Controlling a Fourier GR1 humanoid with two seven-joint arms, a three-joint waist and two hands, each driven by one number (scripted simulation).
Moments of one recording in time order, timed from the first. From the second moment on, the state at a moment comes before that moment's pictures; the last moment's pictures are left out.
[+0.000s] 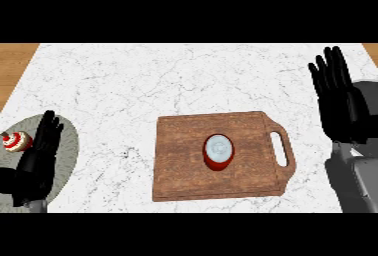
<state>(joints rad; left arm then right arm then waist) 0.07 0.29 0.02 -1.56 0.12 0.23 -0.05 -0.31 -0.29 -0.01 -1.52 -0.36 -0.16 -0.05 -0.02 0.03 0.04</state>
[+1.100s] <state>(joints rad) -0.03 0.13 -0.21 -1.58 0.08 0.11 -0.11 -0.24 -0.54 0.14 -1.63 -0.15 0.26 -0.15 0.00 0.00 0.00</state>
